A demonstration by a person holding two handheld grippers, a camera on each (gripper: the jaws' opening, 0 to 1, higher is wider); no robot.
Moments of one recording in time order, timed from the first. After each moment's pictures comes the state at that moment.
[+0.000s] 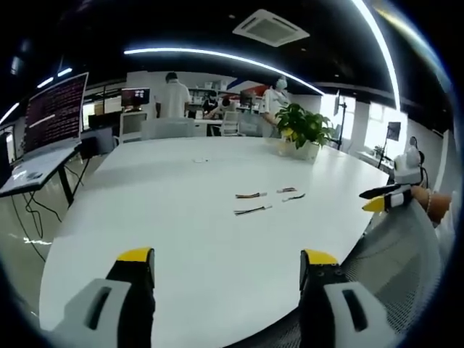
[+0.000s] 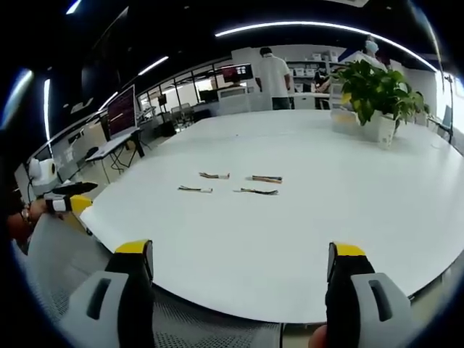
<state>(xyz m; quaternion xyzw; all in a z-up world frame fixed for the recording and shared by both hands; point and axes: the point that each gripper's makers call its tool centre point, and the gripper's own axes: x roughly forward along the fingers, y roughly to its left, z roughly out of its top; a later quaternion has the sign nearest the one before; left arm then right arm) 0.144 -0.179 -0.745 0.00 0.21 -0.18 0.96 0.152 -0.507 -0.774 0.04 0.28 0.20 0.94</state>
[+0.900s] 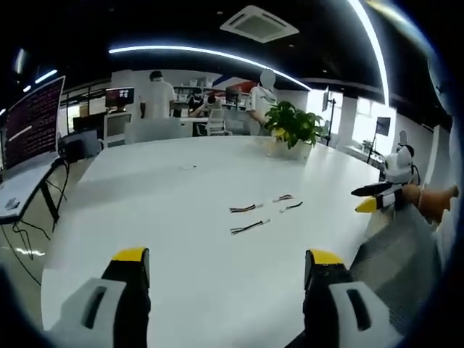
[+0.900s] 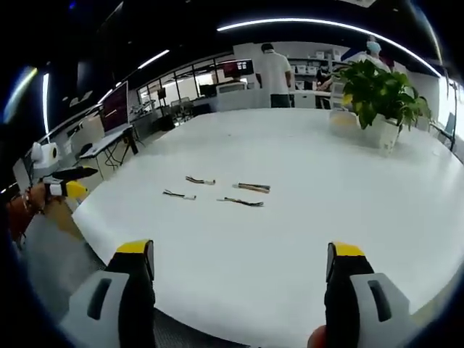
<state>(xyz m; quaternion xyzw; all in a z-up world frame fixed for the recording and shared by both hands) 0.201 -0.191 -0.734 0.01 0.22 -0.23 0.95 0.197 -0.531 -0.773 0.02 0.29 0.19 0.94</state>
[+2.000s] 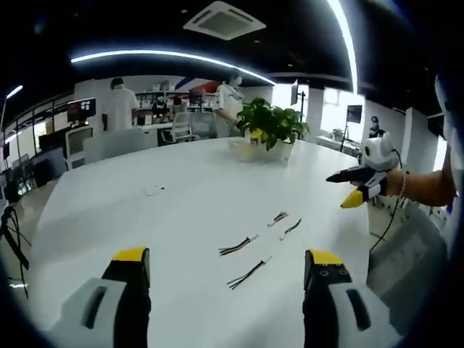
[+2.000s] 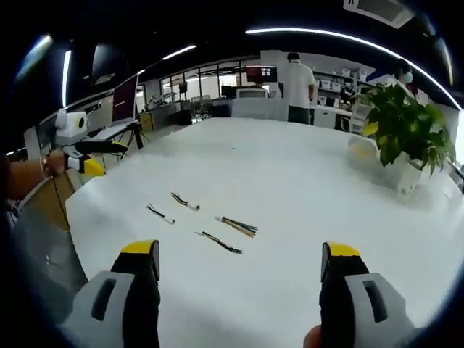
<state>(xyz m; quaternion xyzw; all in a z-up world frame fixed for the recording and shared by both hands) 0.312 -0.251 -0.729 0.05 0.20 -0.33 0.92 0.285 -0.530 -0.754 -0.05 0.26 0.25 0.93</state>
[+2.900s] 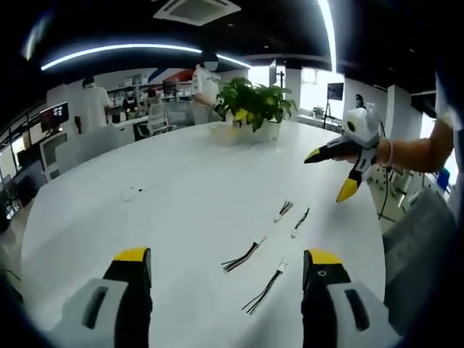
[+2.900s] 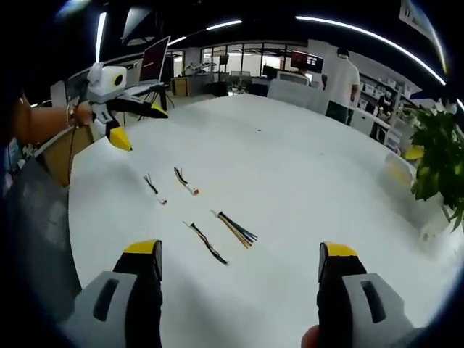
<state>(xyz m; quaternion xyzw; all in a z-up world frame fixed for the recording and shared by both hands) 0.354 -0.293 -0.756 0.10 0.23 -0.39 0.88 0.325 -0.514 -0.785 -0.15 0.30 0.35 0.87</state>
